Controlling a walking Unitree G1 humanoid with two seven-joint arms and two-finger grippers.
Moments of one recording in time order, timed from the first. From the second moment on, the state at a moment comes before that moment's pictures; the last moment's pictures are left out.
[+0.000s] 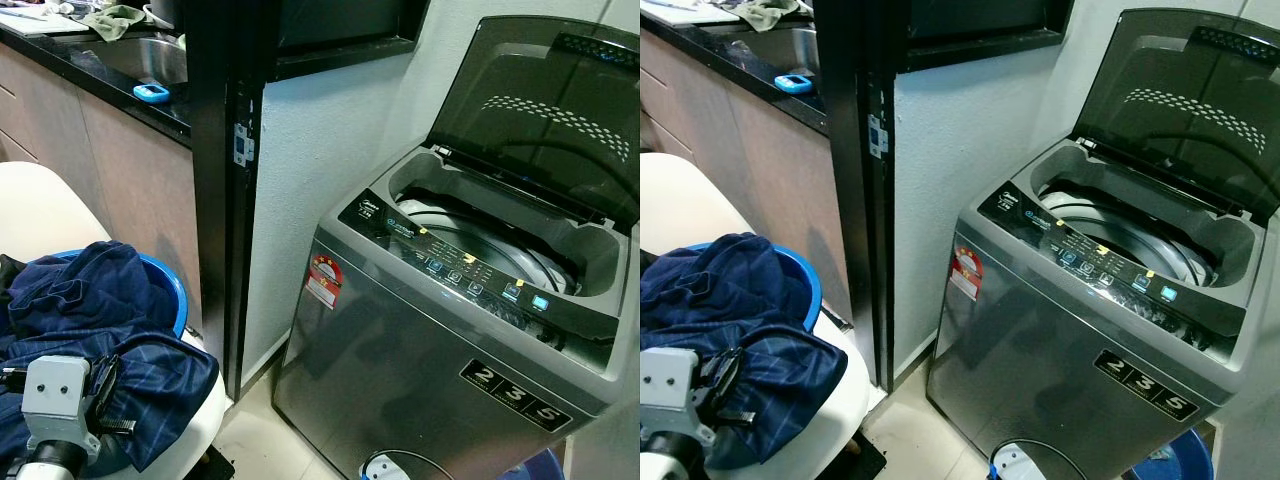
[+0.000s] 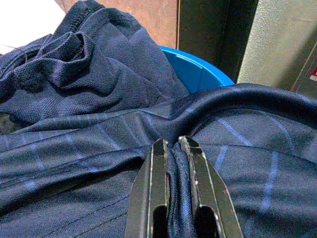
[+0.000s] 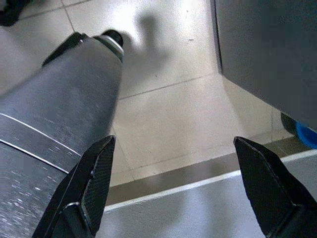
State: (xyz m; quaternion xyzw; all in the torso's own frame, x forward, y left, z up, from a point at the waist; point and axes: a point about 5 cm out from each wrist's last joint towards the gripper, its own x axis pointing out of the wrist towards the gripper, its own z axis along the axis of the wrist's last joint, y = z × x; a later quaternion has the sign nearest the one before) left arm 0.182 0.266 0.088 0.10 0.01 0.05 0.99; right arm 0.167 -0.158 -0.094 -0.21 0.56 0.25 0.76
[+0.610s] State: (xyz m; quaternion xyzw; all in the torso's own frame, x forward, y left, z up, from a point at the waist) left arm 0.216 0.231 0.270 0.05 -0.33 -0.01 0.94; right arm 0.180 -0.134 -0.089 -0.19 0.54 0.26 0.77
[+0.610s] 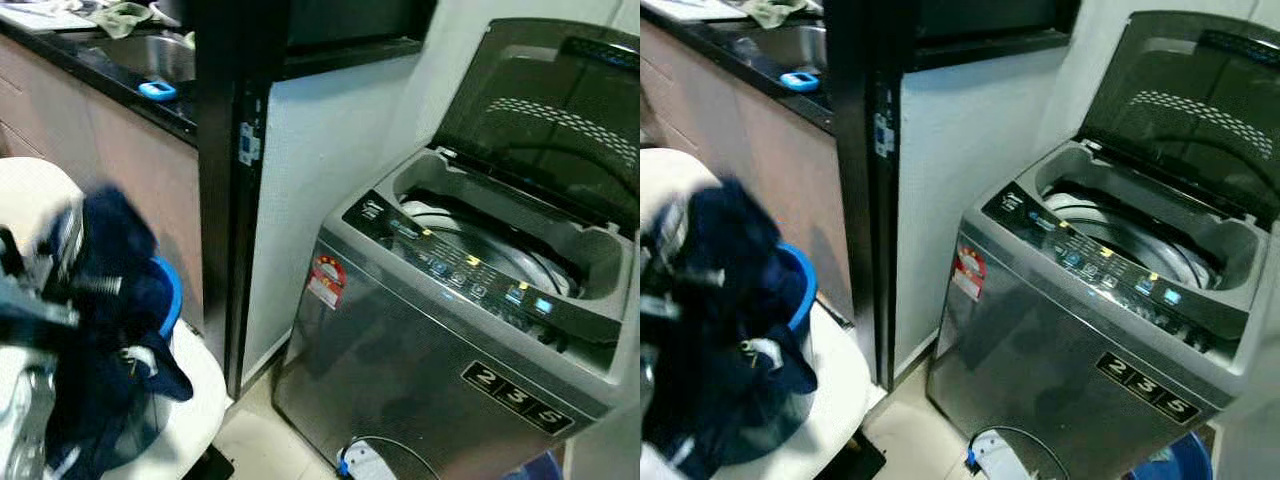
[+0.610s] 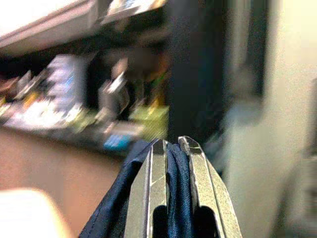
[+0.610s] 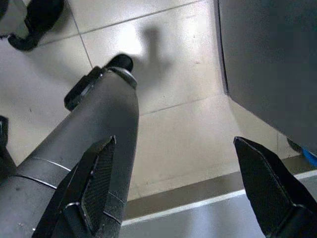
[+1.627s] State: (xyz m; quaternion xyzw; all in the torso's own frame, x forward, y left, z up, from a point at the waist) left arm 0.204 0.208 0.429 -0.13 -0.54 -0.22 0.80; right arm 0.182 -0.144 -0.088 -0.18 0.54 0.25 0.78
